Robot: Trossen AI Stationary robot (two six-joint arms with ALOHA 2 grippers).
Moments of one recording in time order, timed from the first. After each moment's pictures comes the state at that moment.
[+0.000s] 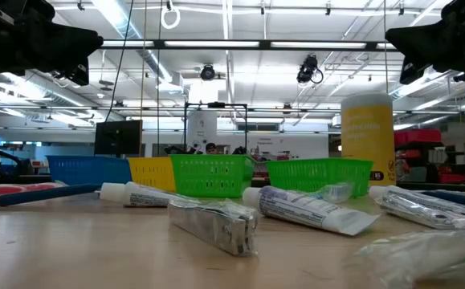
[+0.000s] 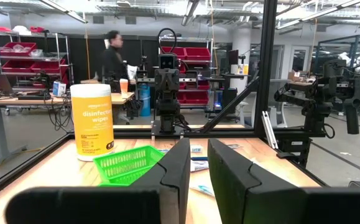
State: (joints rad) left arm 0.00 0.01 0.01 0.17 0.05 -0.04; right arm 0.00 0.00 0.01 0.24 0.00 0.00
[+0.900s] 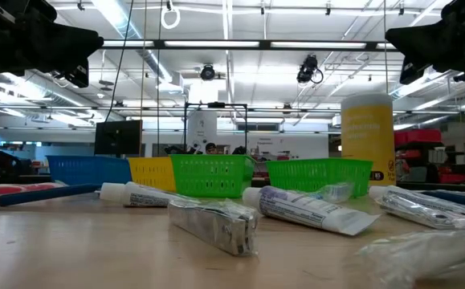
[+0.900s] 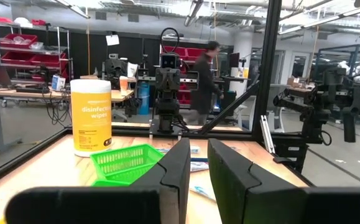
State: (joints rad) left arm 0.00 0.01 0.01 0.17 0.04 -0.09; right arm 0.00 0.00 0.01 0.24 0.00 0.00
